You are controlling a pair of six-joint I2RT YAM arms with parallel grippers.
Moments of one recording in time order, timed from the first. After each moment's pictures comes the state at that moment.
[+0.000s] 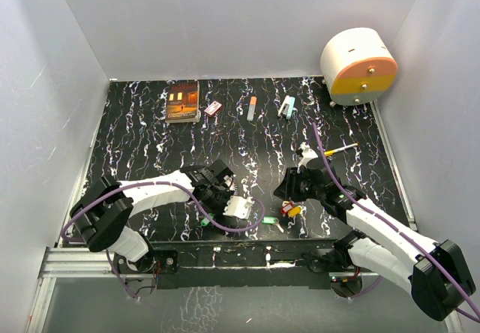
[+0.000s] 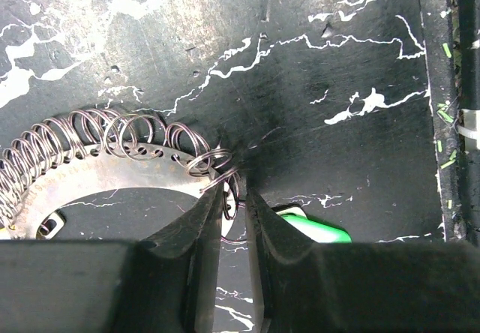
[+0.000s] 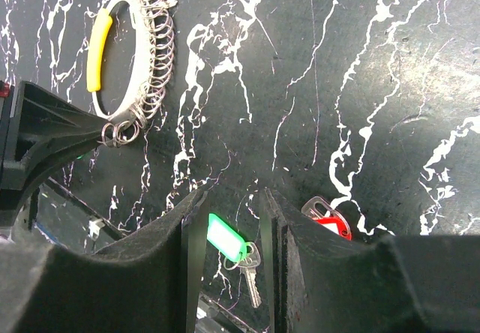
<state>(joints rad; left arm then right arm) -0.89 1.50 0.80 -0.59 0.32 1.02 0.53 0.91 0.43 -0.19 -0.23 0.53</state>
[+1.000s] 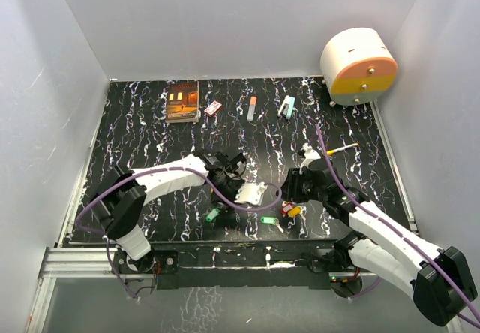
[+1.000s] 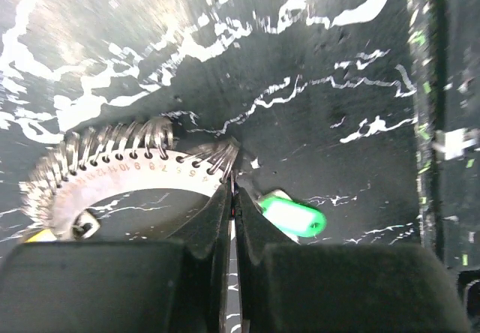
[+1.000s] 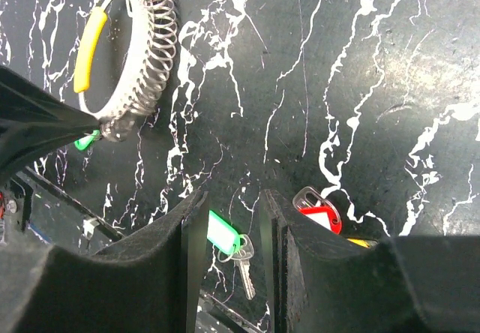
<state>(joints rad) -0.89 1.64 1.04 -0.76 0.33 0.98 0.53 0.86 0.43 -0.23 -0.20 0.52</state>
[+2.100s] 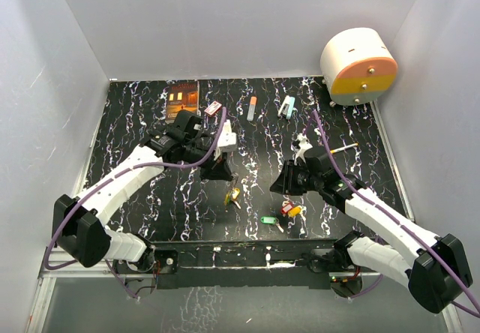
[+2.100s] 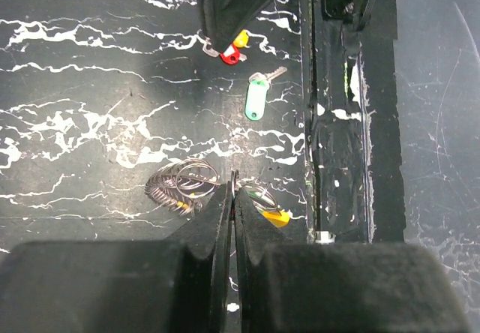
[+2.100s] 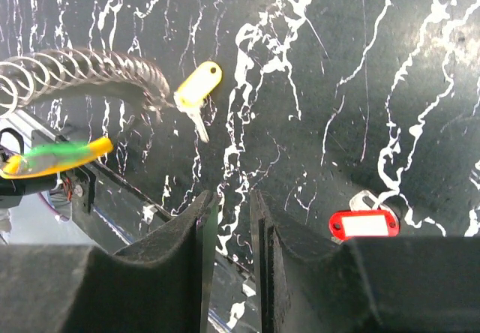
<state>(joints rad) -0.59 1.35 1.14 -0.73 0.87 0.57 0.53 0.97 0.59 -0.31 -0.31 0.59</state>
